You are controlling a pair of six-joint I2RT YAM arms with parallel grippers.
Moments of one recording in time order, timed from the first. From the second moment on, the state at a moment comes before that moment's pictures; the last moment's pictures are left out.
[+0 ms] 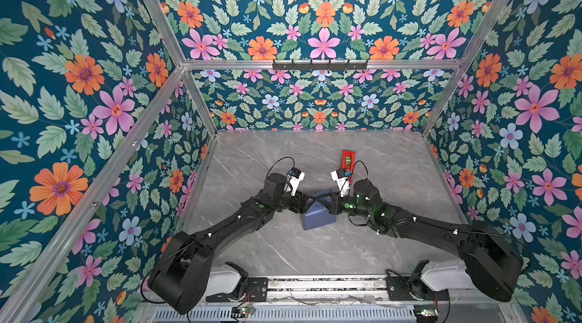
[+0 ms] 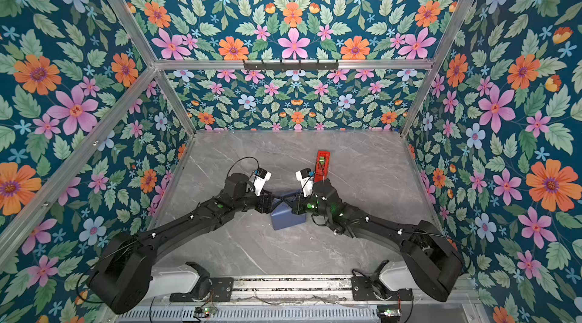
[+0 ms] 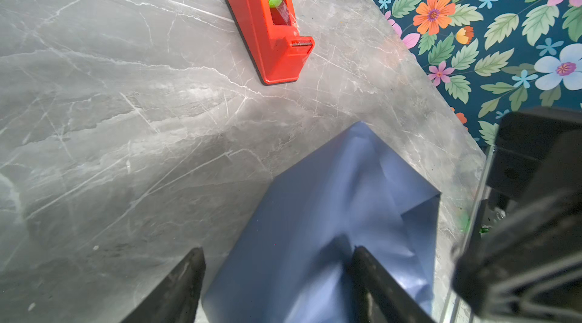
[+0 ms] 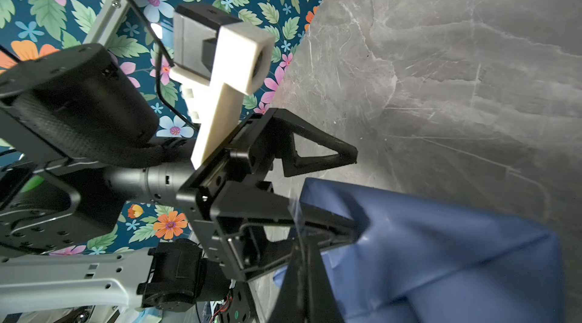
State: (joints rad) left arm -0.58 1.30 0.65 0.01 0.38 -0.25; right arm 0.77 1.35 0.67 0.37 -0.35 0.73
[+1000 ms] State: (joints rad) left arm -0.58 1.30 0.65 0.02 0.38 -0.25; right arm 0.80 1.41 0.66 0.36 -0.31 0.69
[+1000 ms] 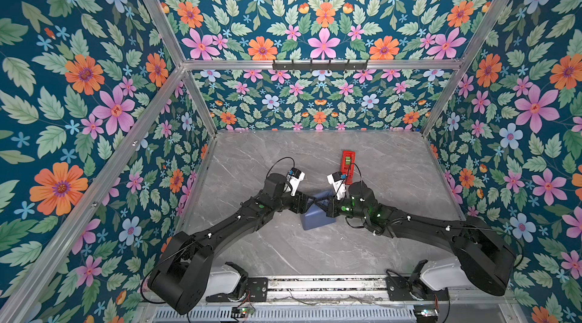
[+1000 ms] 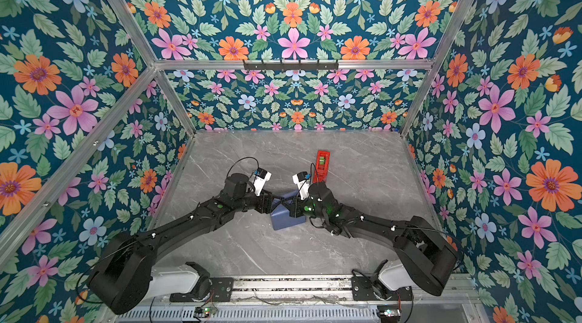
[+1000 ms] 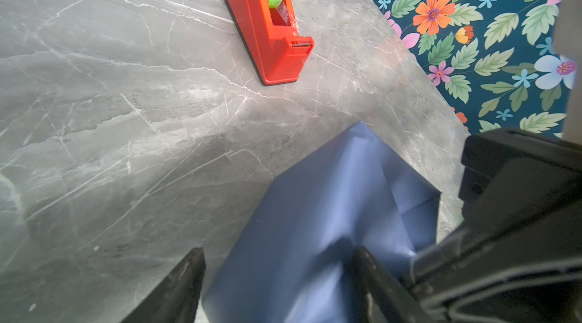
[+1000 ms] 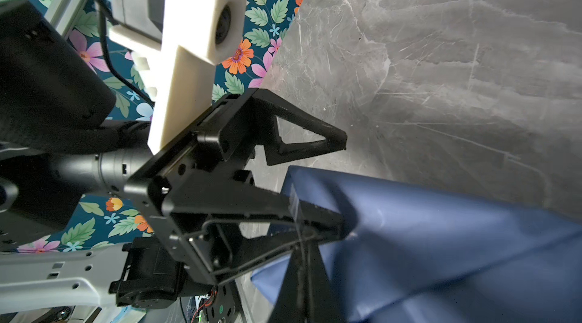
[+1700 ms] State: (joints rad) left arm -0.58 1.30 0.65 0.02 0.38 -0.25; right arm 0.80 1.40 0.64 0.33 -0.30 0.42
